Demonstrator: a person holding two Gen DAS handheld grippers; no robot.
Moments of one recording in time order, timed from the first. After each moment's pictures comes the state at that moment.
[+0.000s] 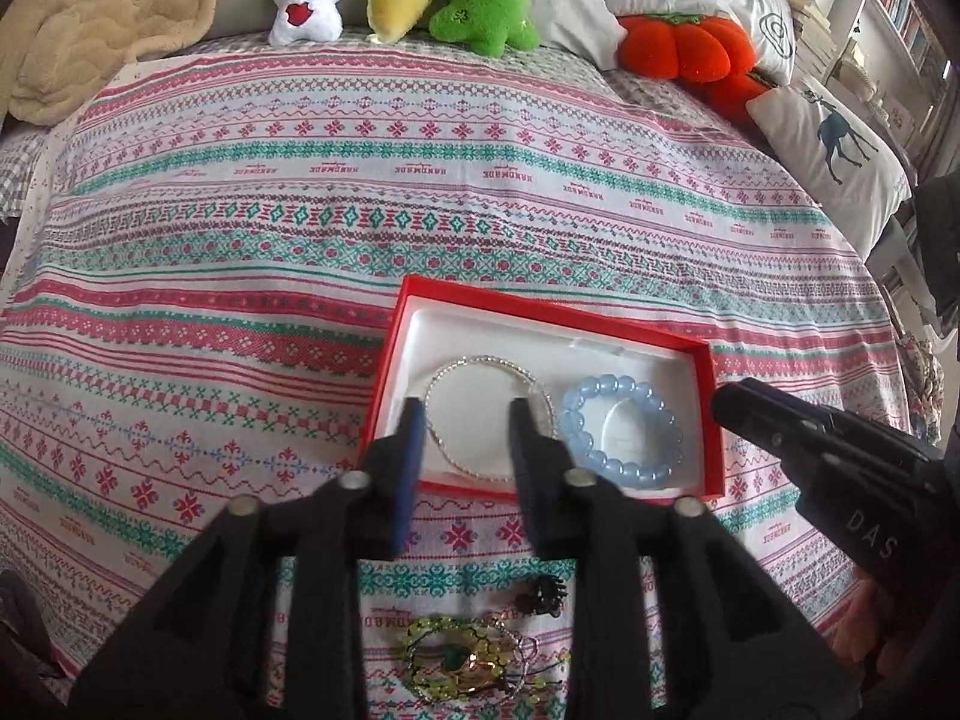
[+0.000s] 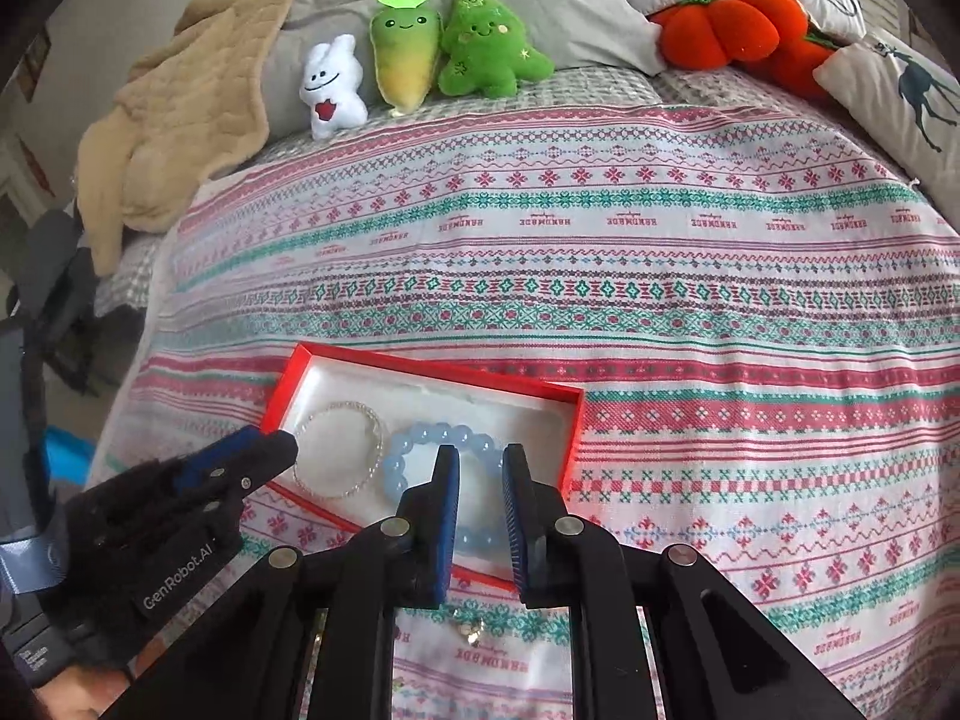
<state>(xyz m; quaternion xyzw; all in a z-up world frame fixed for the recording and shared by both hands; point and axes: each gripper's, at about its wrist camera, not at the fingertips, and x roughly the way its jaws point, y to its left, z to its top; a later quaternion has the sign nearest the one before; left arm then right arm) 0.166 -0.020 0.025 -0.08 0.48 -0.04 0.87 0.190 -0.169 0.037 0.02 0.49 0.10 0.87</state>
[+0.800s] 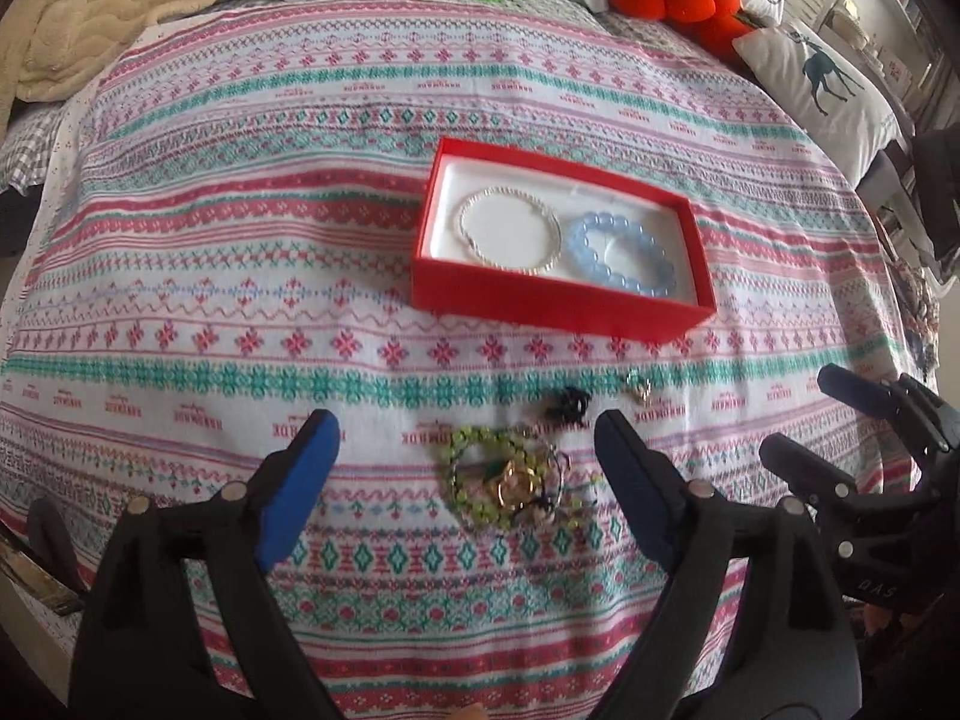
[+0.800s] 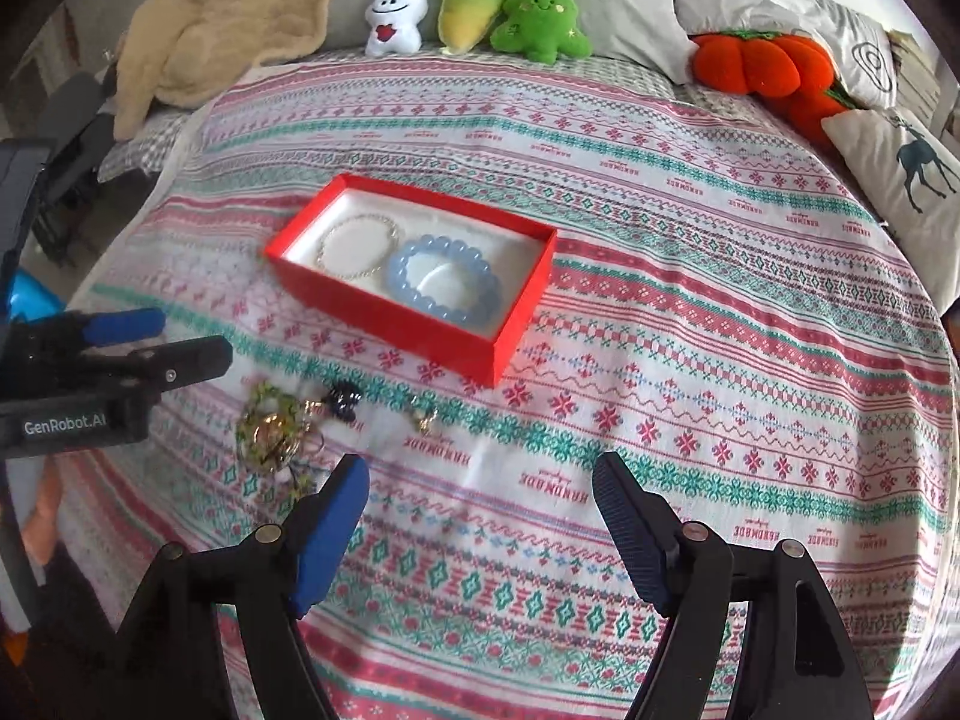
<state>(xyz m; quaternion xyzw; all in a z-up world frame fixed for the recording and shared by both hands) 0.088 -0.008 0.023 -0.05 0.54 -0.05 0.84 0.084 -0.181 0.036 -0.12 0.51 0.11 0.85</state>
